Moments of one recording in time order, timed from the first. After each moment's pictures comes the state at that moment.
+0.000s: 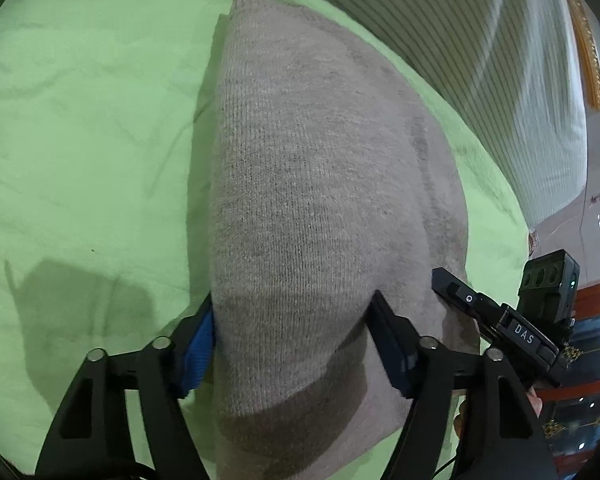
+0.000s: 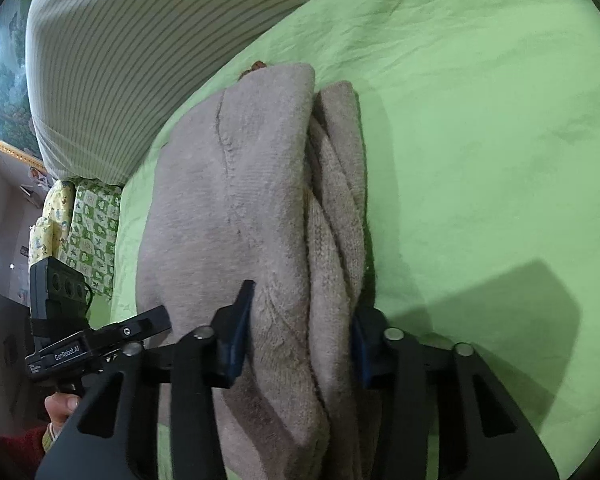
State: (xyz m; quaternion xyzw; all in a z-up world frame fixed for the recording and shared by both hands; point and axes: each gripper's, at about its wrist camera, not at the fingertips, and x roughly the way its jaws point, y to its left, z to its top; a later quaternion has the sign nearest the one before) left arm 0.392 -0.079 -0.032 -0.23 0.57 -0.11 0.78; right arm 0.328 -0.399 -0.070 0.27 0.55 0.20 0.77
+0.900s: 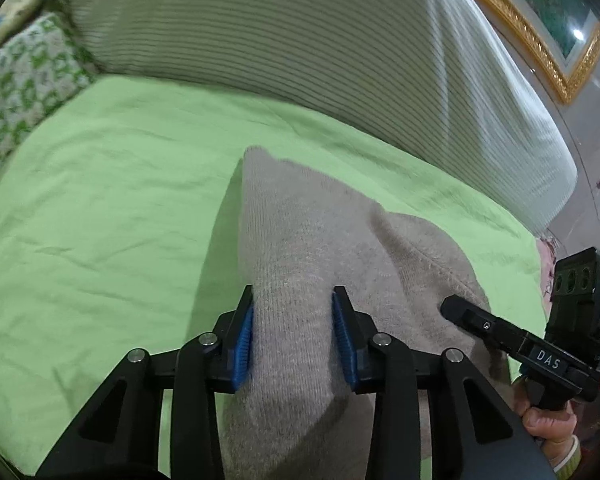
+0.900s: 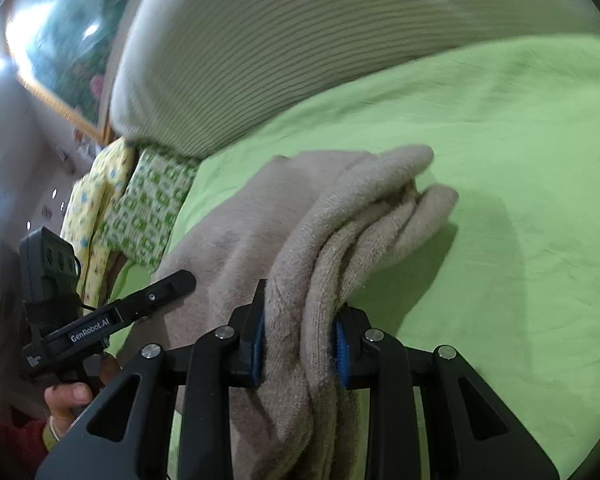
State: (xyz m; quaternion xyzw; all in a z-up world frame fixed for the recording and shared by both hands) left arm 0.285 -0.007 0.088 -0.15 0.46 -0.05 0.87; right arm 0.252 -0.287 0.028 0.22 0.49 0.28 0.80
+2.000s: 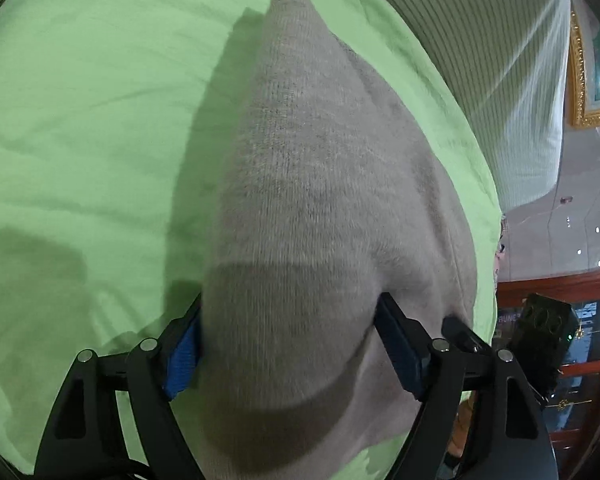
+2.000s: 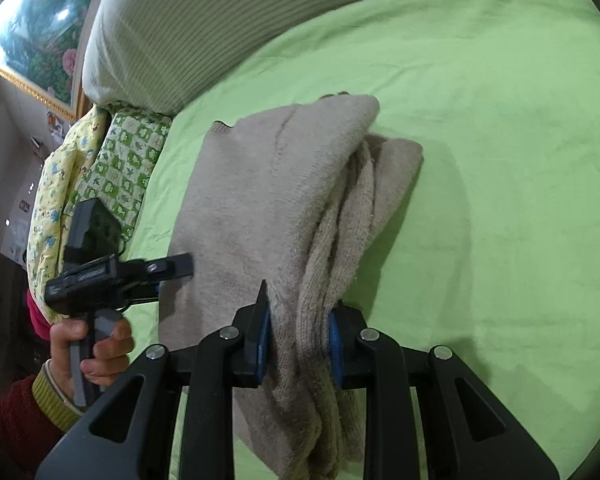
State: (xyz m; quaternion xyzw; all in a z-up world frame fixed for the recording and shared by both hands) left arm 0.333 0.077 -0.041 -0.29 0.60 -0.16 0.73; right arm 0.215 -0.269 -0.031 0.22 0.54 0.23 0.78
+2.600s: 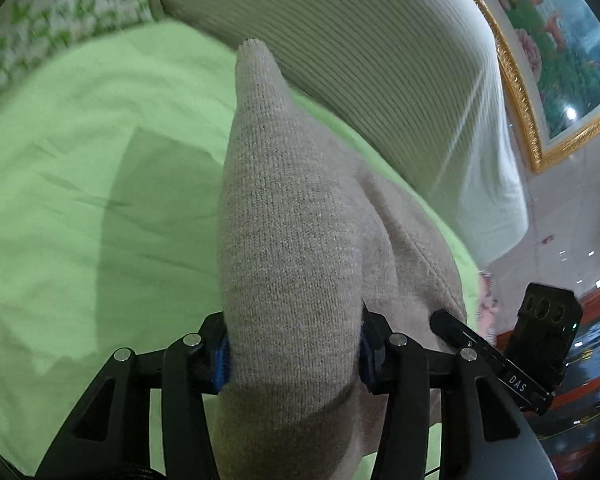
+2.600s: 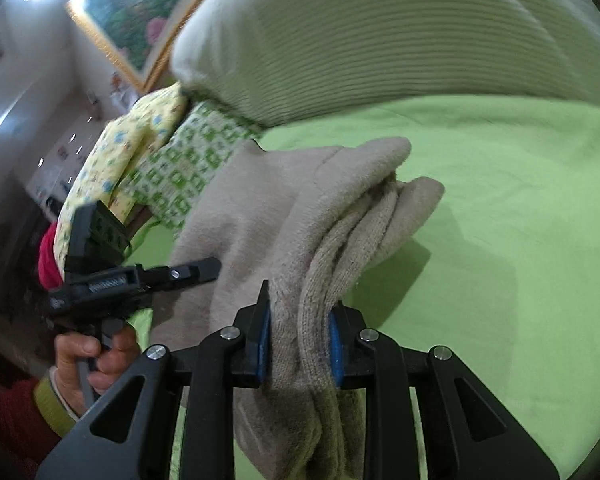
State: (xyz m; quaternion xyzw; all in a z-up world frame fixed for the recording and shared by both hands) left arm 0.243 0.169 0.064 -0.30 0.46 -0.11 0.83; right arm 0.211 -0.169 0.050 0.13 0.46 0.34 0.81
